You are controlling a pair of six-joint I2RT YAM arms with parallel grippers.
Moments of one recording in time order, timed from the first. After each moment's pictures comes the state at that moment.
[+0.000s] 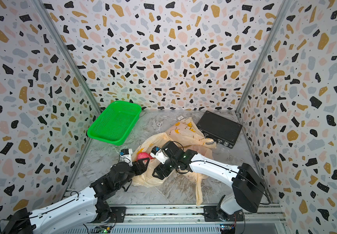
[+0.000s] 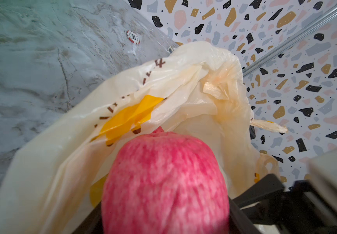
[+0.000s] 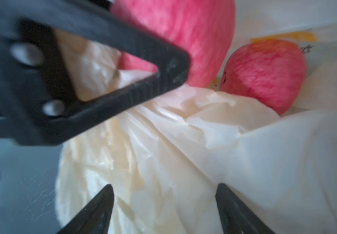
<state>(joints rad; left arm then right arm) -0.81 0.80 0.32 0.07 -0.24 -0.91 0.94 1.52 1.02 -0.42 -0.41 0.12</state>
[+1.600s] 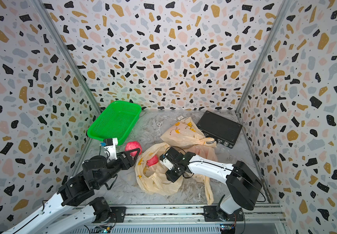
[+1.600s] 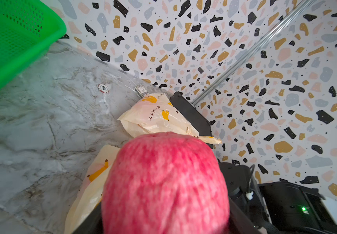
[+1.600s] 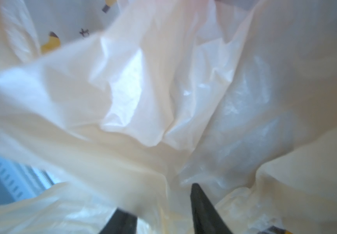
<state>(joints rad) -0.82 0.62 0.77 -0.45 -0.23 -0.78 0.94 1.51 0.99 -0.67 -0.24 0.09</state>
